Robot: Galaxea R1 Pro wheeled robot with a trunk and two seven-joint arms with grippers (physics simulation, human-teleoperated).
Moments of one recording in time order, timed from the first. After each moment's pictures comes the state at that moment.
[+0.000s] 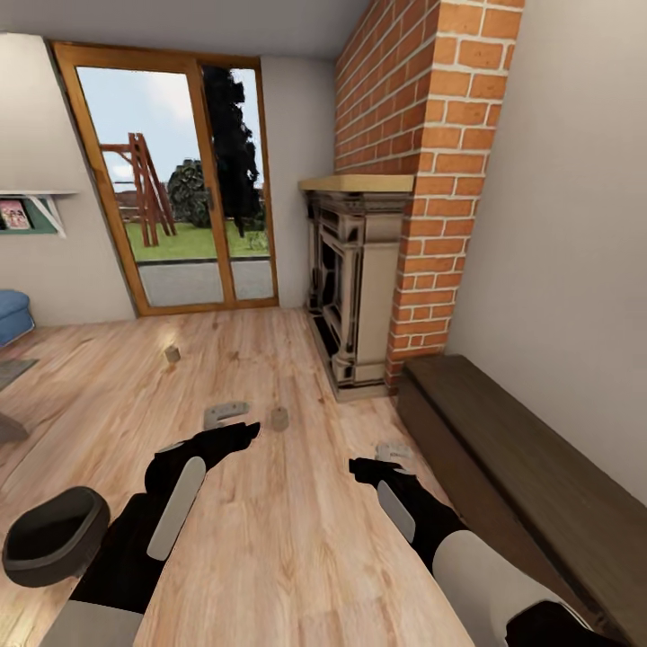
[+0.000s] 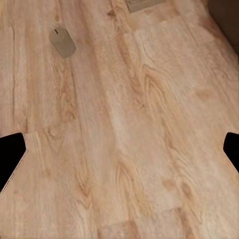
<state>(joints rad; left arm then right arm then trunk) -0.50 0.01 -0.12 -1.40 0.47 0.72 0.28 -0.76 0.13 0.31 -0.49 -0.46 0.23 -0.21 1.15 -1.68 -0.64</state>
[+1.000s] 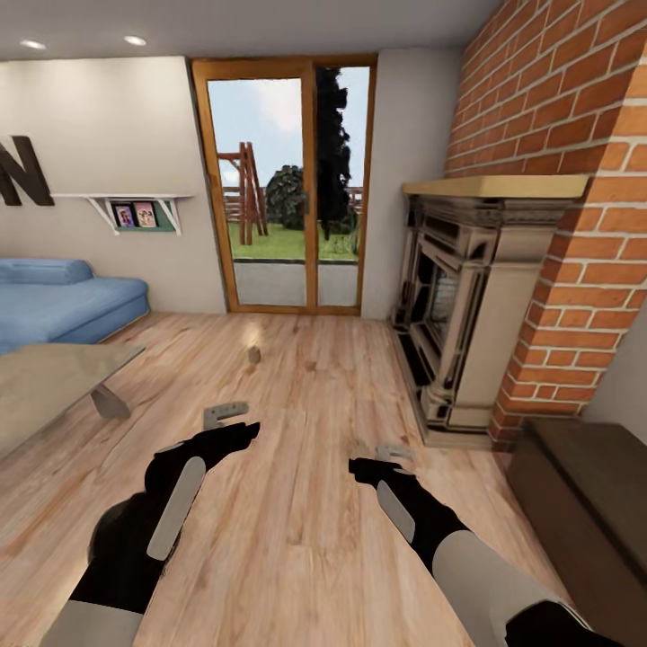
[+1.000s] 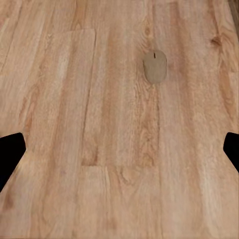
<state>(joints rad) -0.50 0.01 -0.12 -1.40 0.47 0.72 0.28 -0.76 0.13 0.31 -0.49 -0.45 0.23 -0.21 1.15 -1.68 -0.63</state>
